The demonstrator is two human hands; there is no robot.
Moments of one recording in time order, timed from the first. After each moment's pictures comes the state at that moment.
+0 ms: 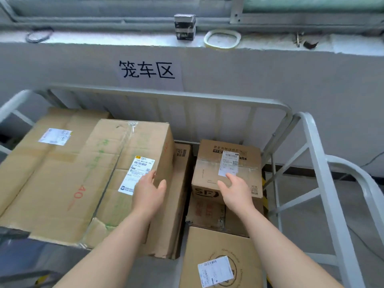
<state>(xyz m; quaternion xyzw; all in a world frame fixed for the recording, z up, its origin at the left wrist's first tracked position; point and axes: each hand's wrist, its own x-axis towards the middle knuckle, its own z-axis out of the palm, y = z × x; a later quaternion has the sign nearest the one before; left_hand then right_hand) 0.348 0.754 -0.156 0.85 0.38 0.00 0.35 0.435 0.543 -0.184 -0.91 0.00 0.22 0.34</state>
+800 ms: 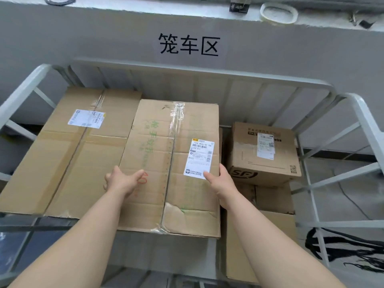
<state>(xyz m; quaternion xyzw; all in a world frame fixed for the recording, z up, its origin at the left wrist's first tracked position) 0.262 1.029 -0.203 0.78 0.51 -0.09 0.37 0.336 0.767 -0.203 -0.75 0.15 0.31 0.57</state>
